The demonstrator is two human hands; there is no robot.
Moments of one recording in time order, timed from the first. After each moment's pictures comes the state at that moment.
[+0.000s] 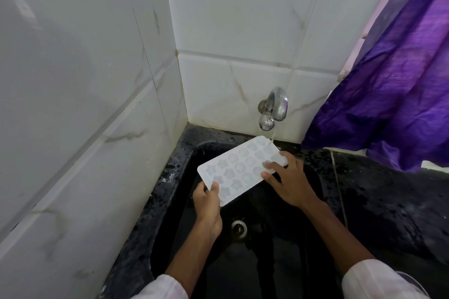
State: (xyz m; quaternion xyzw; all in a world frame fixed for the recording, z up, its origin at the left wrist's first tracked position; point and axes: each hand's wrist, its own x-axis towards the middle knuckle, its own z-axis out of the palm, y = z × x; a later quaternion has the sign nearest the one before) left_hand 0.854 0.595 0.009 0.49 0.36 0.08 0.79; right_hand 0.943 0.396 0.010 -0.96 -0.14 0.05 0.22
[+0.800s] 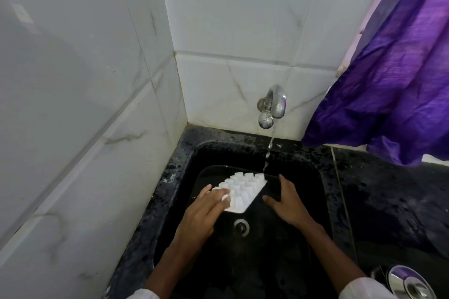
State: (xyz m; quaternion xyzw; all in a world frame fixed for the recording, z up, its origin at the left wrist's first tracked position) left_hand 0.813 0.644 -0.026 0.89 -0.22 0.31 0.24; right_hand 0.909 0.396 -0.039 -0.91 -0.01 0.17 0.38
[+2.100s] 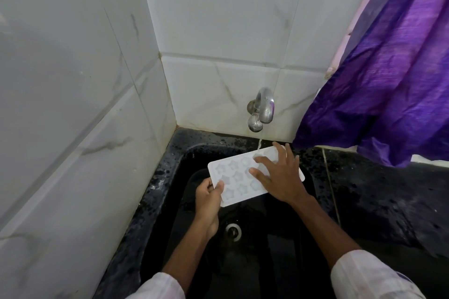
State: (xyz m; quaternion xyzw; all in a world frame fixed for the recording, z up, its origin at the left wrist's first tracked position) left_hand 0.876 0.586 0.001 0.56 0.28 0.00 0.78; right_hand 0.962 0.400 0.004 -0.97 -0.13 0.00 0.18
